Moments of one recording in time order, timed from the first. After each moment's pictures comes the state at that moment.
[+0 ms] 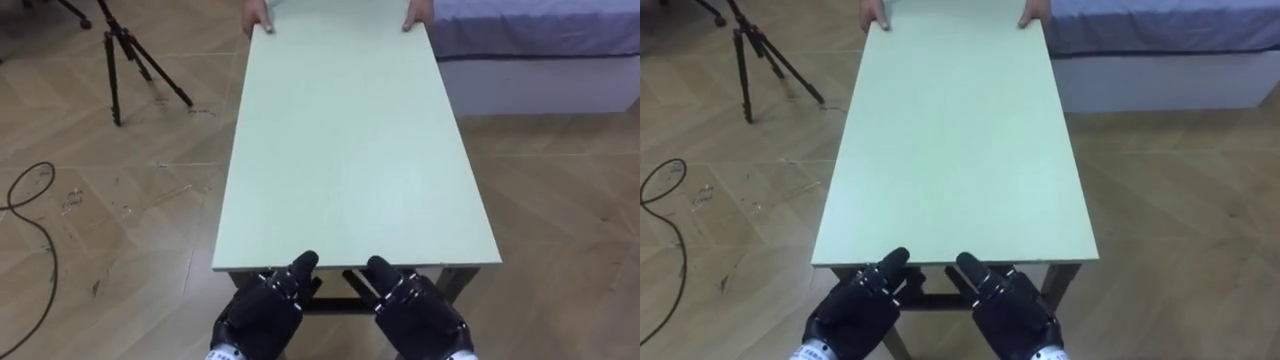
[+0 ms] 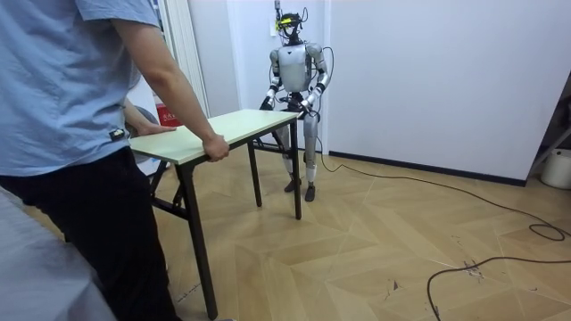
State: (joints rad) left arm 0.28 0.22 -0.28 0.19 -1.30 0.12 -0.18; right arm 0.28 -0.23 0.21 0.29 1.25 0.13 0.39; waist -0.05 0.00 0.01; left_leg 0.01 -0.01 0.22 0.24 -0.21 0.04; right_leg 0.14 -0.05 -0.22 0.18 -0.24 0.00
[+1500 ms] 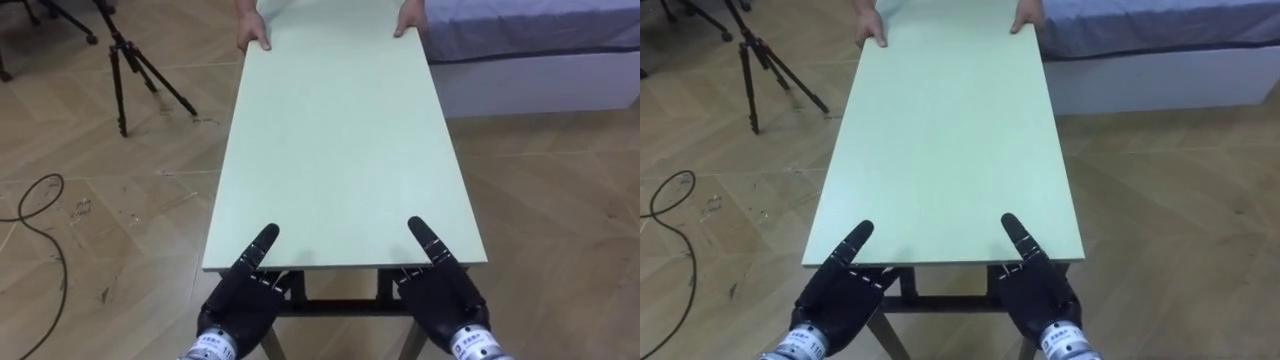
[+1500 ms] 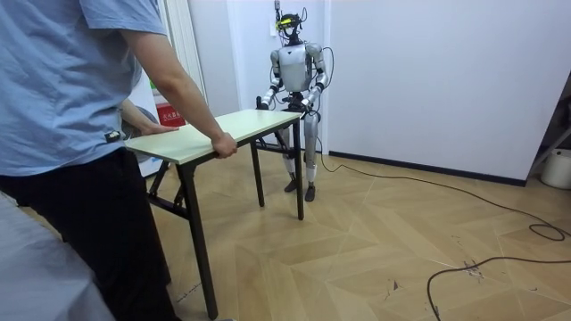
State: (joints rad) left arm 0.24 0.15 -0.18 0.21 -1.50 0.16 -0.03; right arm 0.22 -0.21 0.16 0.26 1.49 0.12 0.15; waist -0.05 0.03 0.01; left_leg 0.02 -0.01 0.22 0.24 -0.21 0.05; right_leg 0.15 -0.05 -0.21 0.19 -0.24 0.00
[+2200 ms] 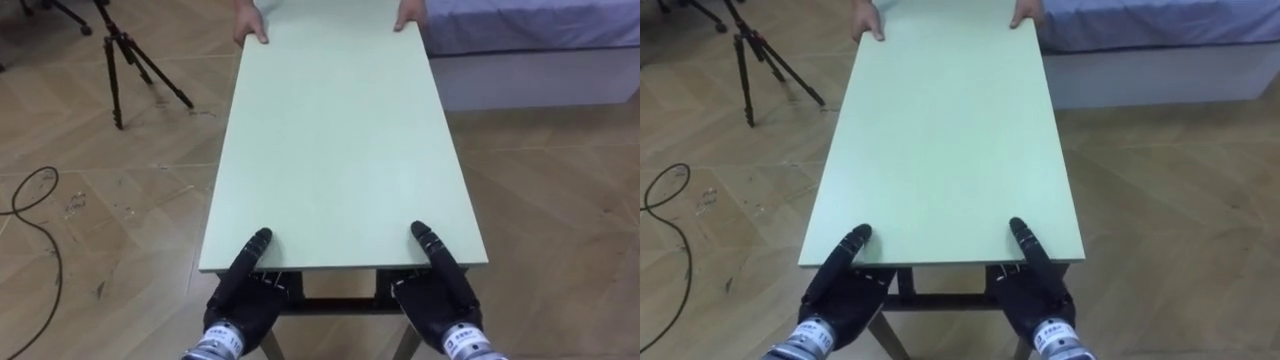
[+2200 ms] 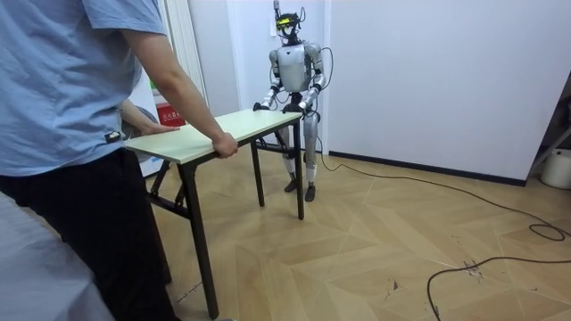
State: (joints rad) left arm 0.21 0.10 -0.16 0.24 -1.54 0.15 0.08; right arm 0.22 -0.14 0.15 0.26 1.53 0.12 0.03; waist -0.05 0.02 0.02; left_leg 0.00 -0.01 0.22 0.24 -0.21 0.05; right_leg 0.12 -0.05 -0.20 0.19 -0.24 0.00
